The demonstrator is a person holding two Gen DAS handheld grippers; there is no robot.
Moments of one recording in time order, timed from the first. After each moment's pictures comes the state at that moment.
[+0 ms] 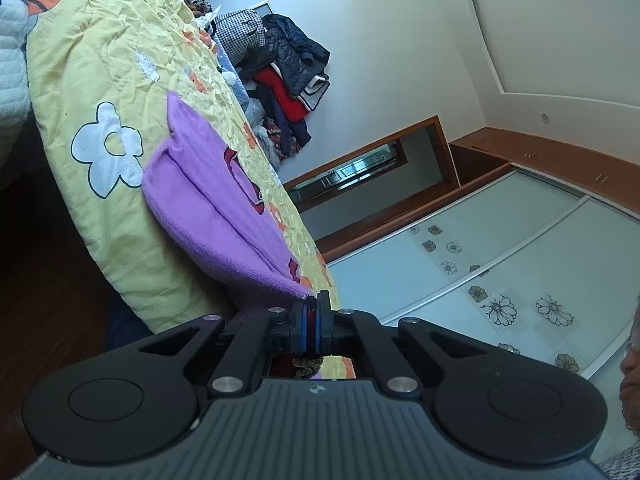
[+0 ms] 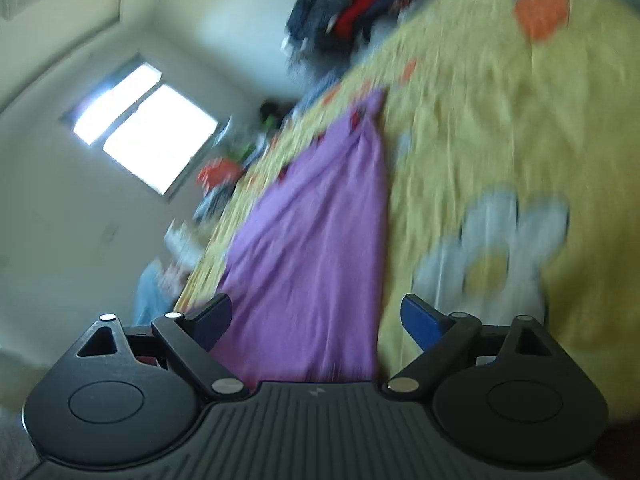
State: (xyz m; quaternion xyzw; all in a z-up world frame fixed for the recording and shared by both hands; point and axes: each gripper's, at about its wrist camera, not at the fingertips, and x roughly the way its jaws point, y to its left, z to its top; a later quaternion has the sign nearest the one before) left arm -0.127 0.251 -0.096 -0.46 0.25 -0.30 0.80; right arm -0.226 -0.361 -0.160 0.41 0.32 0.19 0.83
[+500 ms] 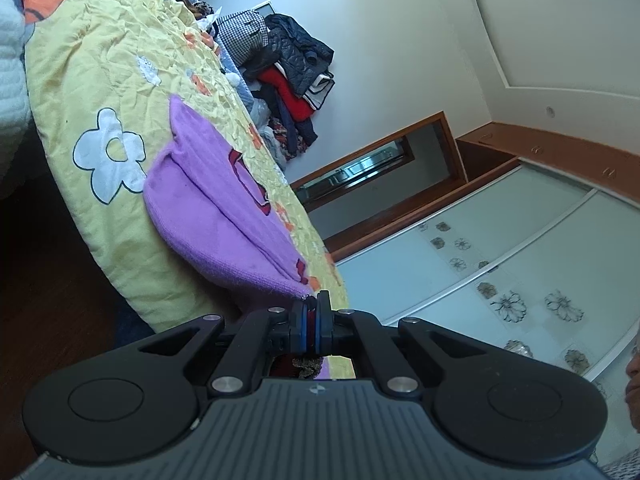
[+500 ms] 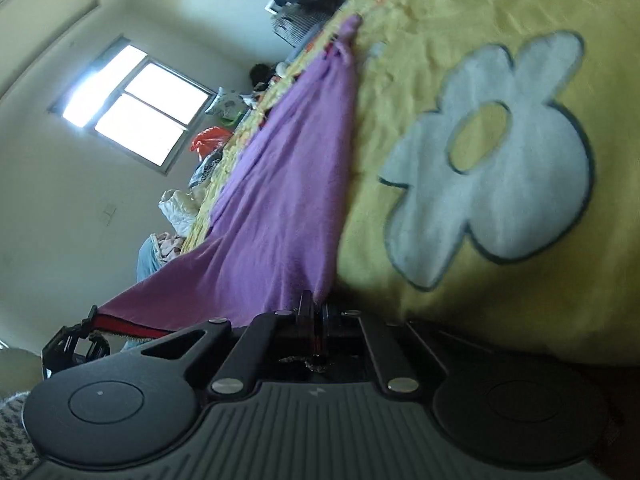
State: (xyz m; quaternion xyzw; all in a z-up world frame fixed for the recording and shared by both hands) left arm -0.126 0.248 -0.090 -0.45 0.26 -0.29 0.80; right arm -0.214 -0.336 -0.193 0.43 0.33 0.20 0.82
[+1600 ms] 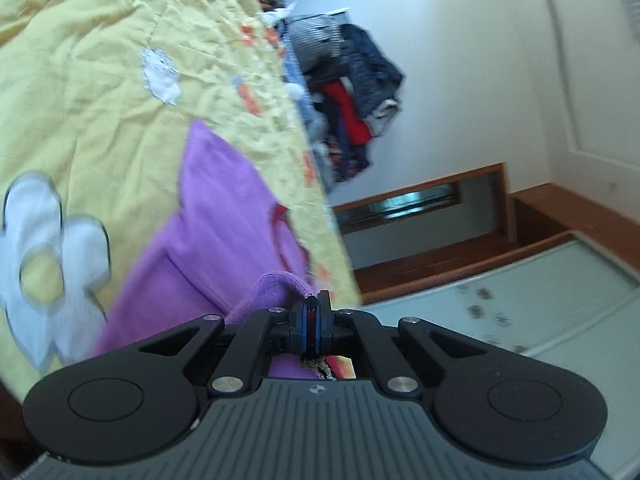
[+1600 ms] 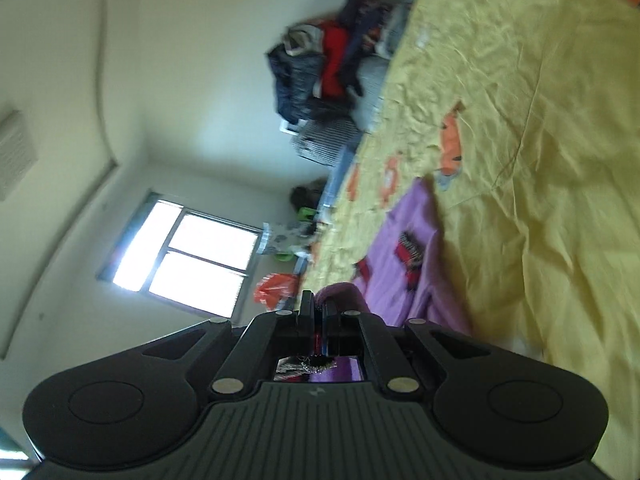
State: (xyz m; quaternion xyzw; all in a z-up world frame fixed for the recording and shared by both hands) left arm 0.102 0.236 -0.107 -0.52 0.31 -0.20 0.77; right arm 0.039 -0.412 -0.156 0.60 0.19 0.16 0.76
